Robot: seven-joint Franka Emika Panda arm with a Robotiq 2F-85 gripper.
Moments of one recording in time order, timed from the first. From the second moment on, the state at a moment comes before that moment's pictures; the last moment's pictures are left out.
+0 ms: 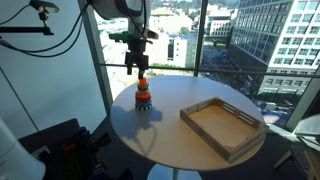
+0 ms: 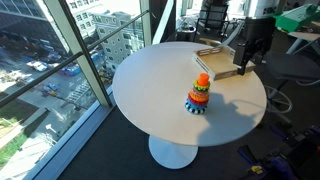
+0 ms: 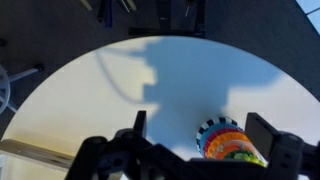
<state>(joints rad) 0.10 0.01 0.06 -2.22 -0.04 1.96 0.15</state>
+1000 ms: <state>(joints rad) 0.05 -0.31 0.03 -2.40 -0.04 1.93 0.13</state>
